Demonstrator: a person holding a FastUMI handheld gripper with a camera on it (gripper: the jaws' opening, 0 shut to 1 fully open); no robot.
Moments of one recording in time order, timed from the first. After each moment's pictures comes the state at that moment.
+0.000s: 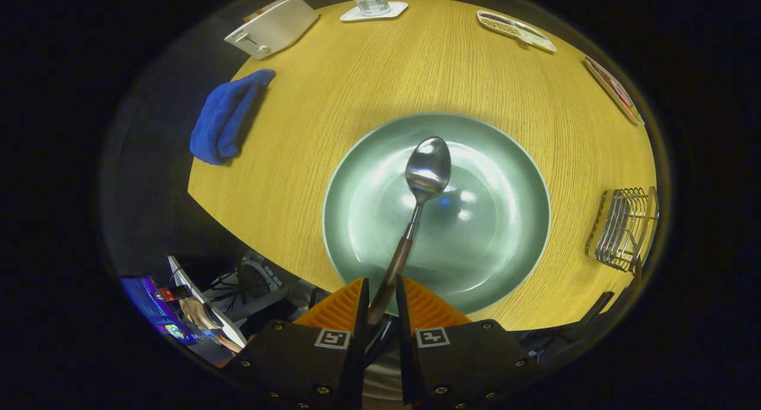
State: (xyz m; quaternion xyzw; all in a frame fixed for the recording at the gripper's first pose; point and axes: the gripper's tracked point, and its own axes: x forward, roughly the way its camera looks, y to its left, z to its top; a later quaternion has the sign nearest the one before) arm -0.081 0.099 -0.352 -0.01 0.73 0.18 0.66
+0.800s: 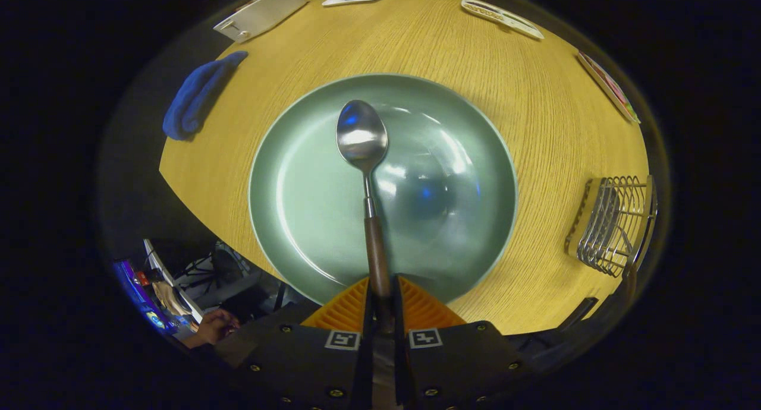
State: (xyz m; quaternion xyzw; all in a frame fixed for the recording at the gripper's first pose) arm -0.093 0.039 -0.369 -0.08 0.73 0.18 0.65
